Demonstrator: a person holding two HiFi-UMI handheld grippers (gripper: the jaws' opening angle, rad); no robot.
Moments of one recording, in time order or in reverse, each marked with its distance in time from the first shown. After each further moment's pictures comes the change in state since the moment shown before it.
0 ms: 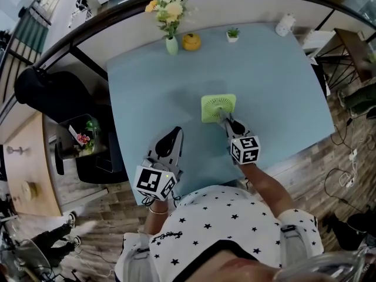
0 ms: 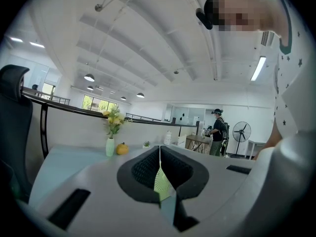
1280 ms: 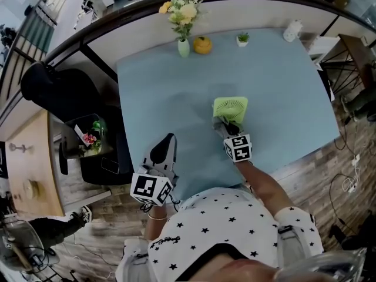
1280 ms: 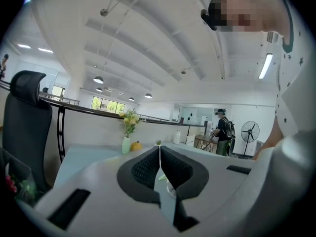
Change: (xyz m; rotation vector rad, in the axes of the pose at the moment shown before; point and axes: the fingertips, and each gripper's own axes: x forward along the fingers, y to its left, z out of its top) left arm -0.049 0.046 -0.007 -0.017 -0.001 0.095; right arm 0.052 0.039 -0.034 -0.137 0.117 0.006
